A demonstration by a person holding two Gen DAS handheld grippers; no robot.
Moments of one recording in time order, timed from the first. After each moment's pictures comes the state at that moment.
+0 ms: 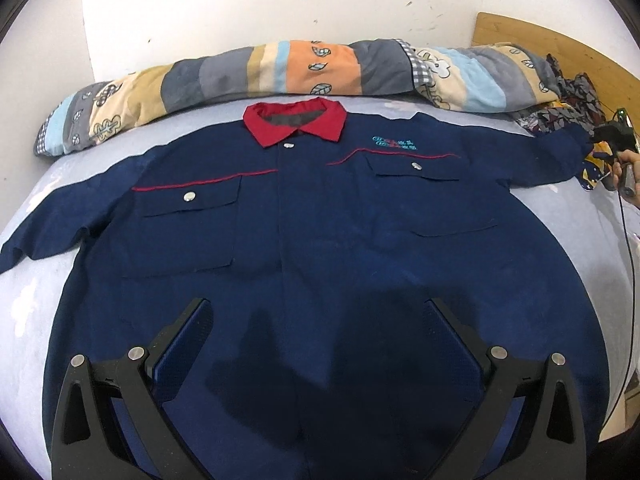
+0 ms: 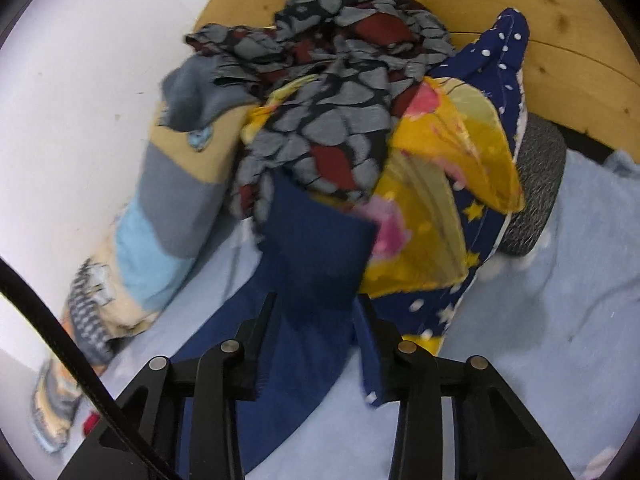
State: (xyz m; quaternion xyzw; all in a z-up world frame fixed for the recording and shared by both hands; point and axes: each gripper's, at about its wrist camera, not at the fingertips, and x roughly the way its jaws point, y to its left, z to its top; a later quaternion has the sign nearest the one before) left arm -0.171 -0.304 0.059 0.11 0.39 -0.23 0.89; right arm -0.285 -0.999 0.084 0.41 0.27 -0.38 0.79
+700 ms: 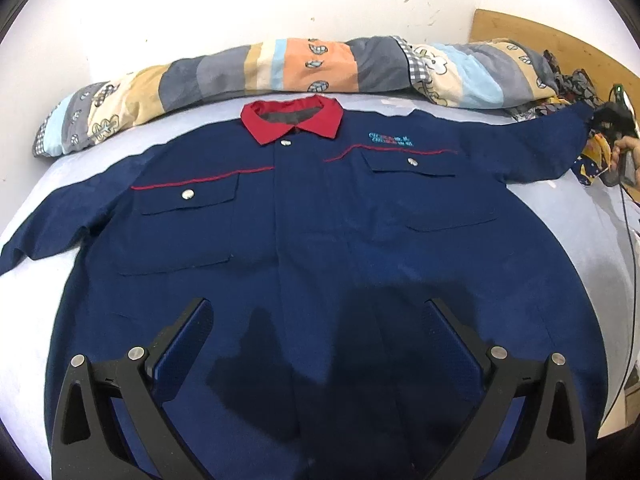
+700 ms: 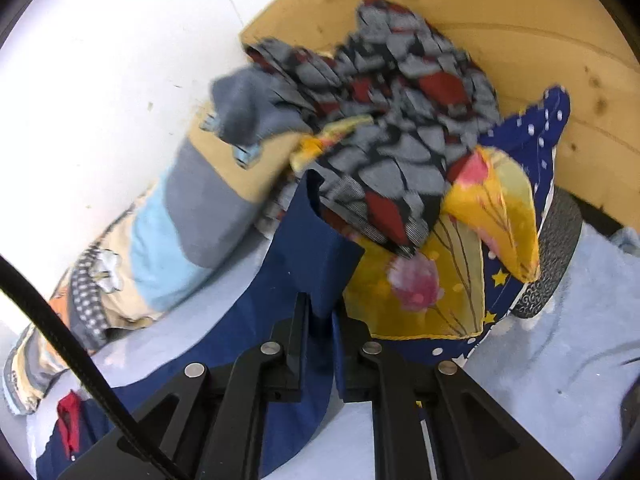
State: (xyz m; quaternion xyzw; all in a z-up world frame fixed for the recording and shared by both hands) left arm -0.178 -0.305 0.063 0.11 0.39 -0.24 0.89; right arm -0.267 -0.980 0.120 0.32 0.26 -0.36 0.84
